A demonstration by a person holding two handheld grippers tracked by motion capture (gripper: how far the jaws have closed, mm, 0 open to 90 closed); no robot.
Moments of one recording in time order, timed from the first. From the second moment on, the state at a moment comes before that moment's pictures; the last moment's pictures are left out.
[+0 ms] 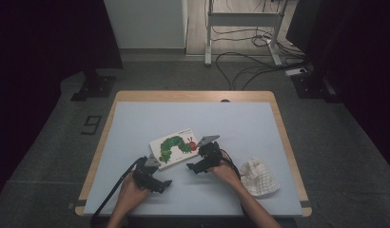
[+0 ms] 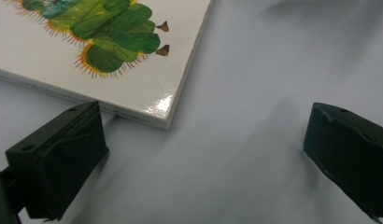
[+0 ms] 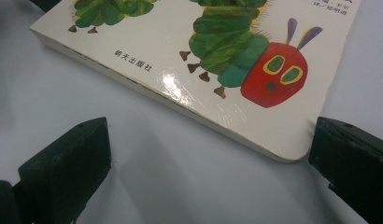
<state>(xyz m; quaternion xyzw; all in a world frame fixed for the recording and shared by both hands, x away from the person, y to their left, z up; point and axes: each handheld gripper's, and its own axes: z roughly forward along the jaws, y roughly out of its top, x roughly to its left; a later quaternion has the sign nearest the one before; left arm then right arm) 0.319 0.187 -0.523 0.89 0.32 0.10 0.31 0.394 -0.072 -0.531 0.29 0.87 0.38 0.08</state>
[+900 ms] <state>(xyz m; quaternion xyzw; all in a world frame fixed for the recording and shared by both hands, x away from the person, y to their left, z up) 0.364 0.237 -0.525 0.86 0.37 0.15 0.31 0.412 -0.073 -0.522 0.27 0.88 0.39 0.08</state>
